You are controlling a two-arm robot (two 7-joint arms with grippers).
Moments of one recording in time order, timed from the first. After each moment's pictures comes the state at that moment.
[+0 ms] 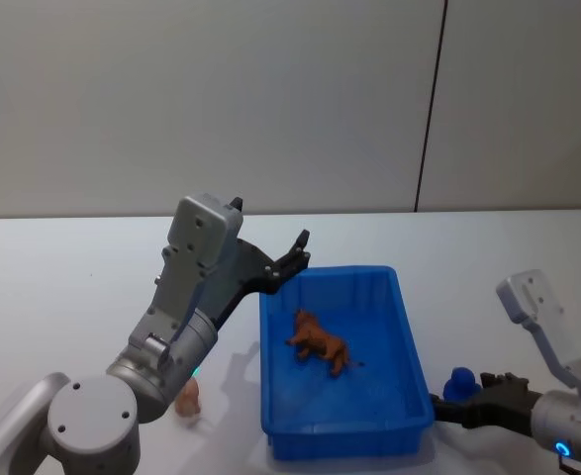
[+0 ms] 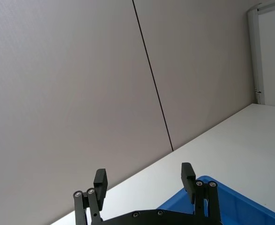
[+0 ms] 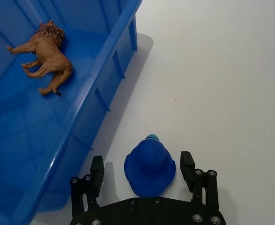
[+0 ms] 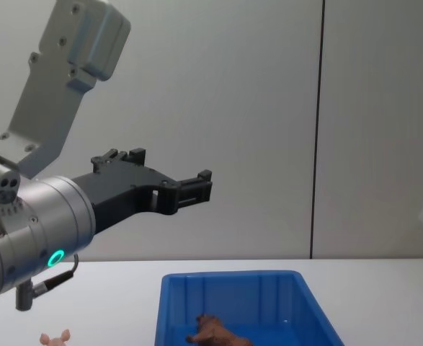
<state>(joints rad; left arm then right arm) -0.24 0.38 0.45 -1.63 -0.20 0.01 -0.01 0.14 0.27 -0.25 -1.56 0.21 0.72 0.28</state>
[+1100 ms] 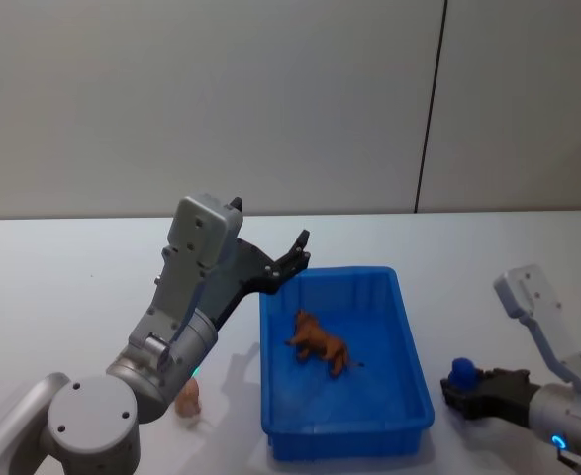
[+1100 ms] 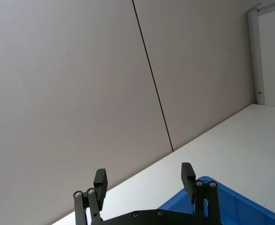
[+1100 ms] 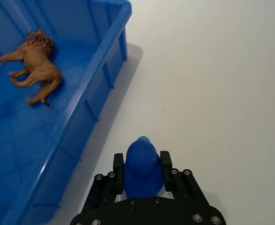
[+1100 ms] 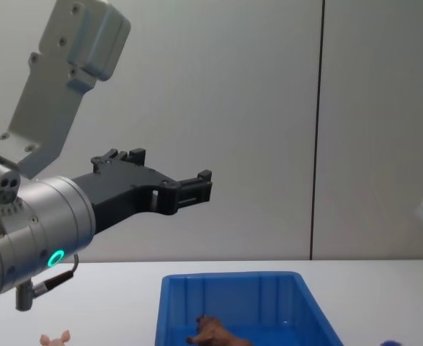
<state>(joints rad) -0.24 0.38 0.45 -1.63 -0.20 0.01 -0.01 0.16 0.26 -0.26 -1.53 0.18 0.69 0.26</state>
